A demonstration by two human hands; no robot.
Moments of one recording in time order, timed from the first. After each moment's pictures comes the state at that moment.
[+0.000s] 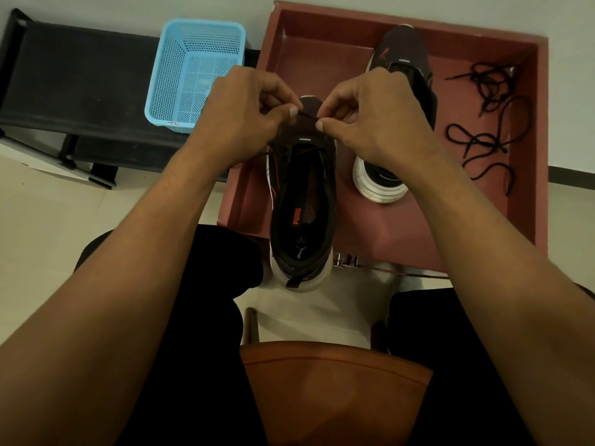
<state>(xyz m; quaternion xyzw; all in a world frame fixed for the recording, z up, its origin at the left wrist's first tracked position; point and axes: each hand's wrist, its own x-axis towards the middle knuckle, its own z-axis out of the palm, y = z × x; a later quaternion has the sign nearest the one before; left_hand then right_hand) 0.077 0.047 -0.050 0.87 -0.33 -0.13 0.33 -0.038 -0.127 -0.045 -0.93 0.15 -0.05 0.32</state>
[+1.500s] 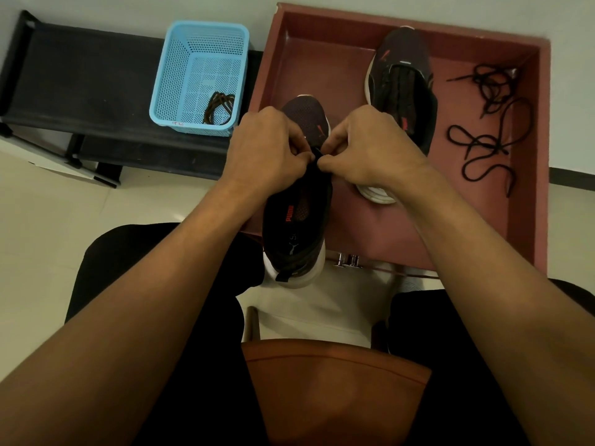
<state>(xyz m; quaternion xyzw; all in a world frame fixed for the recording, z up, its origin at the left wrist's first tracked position) 0.038 0.038 -0.067 0.92 -0.32 -0.11 0.22 -0.049 -0.108 -0.048 -0.90 0.23 0.09 0.35</state>
